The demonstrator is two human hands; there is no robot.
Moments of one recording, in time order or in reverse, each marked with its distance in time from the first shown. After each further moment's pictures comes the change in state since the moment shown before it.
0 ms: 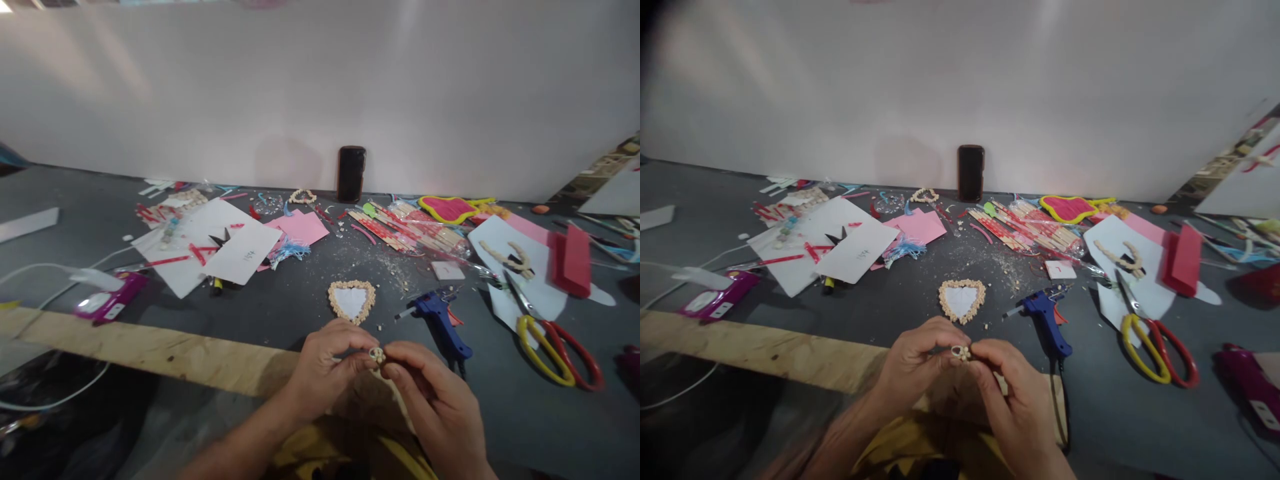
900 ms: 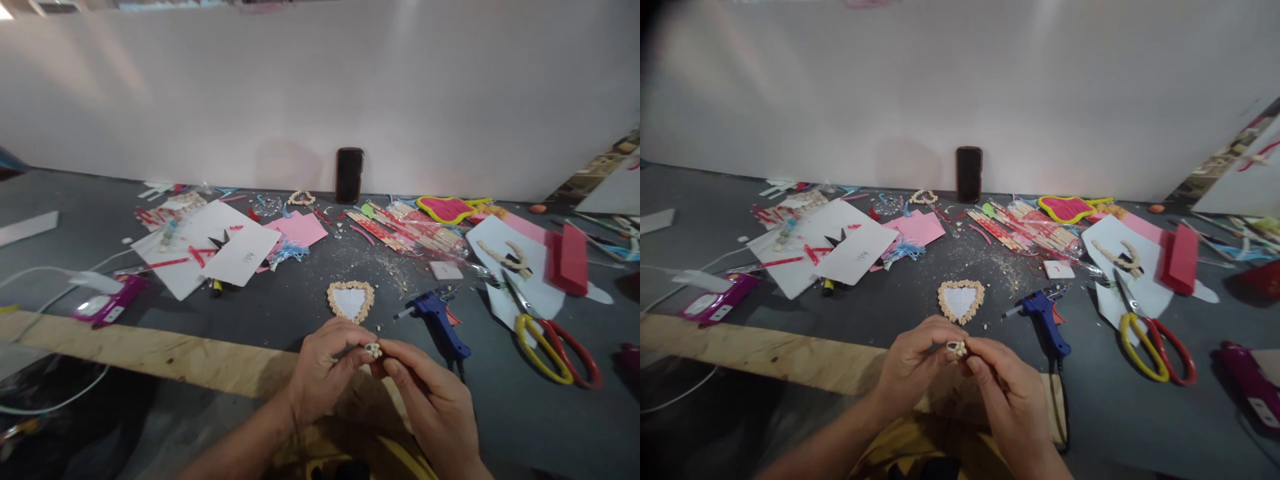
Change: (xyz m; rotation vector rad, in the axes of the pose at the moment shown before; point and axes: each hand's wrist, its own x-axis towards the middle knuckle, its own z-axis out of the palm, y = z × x) left_hand 0.000 0.002 0.002 0.066 0.047 0.063; right_hand -0.001 0.000 0.006 0.175 0.002 0.101
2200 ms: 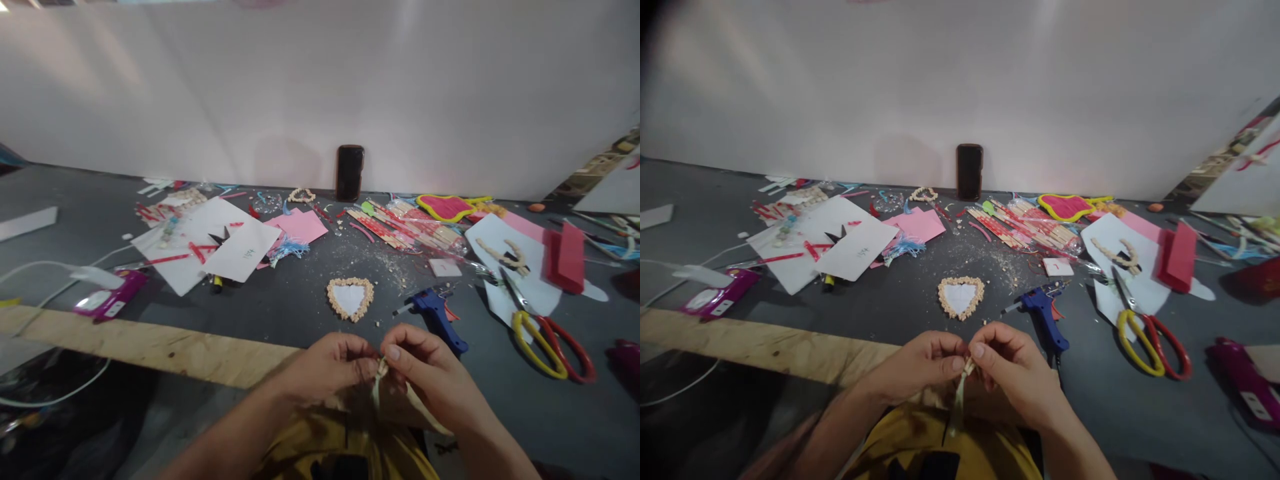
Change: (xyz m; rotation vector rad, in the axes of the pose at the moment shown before) left_hand -0.002 -0.003 -0.002 -0.676 -0.440 -0.789; right_hand 0.021 0.006 -0.014 0.563 -0.345 0.612
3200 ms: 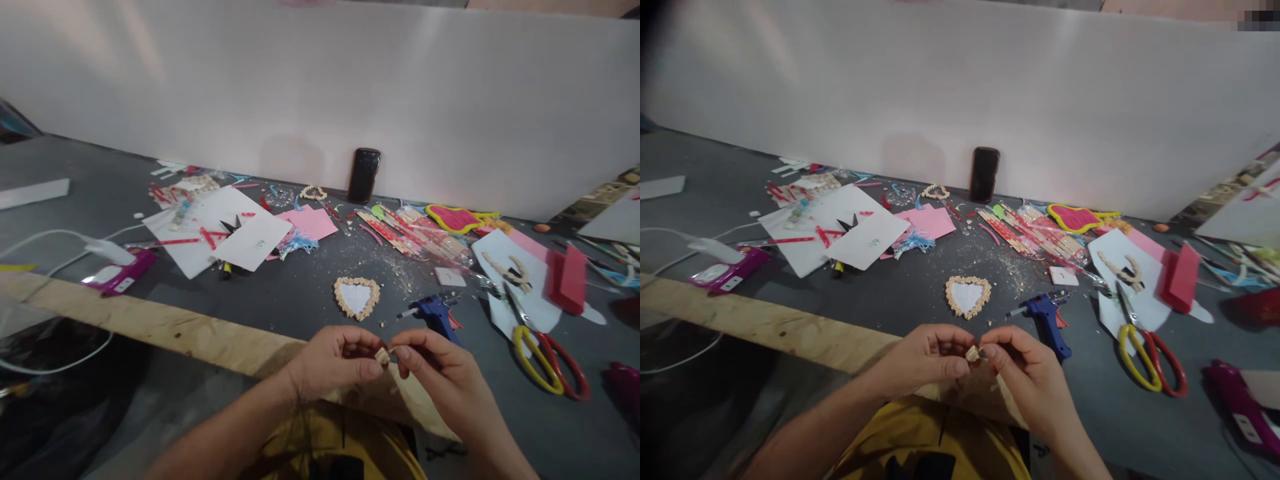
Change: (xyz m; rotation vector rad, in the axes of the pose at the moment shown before) left_hand -0.008 -0.003 -0.002 -0.158 0.109 0.091; right_hand -0.008 -0.017 0.002 -0.578 0.189 -0.261
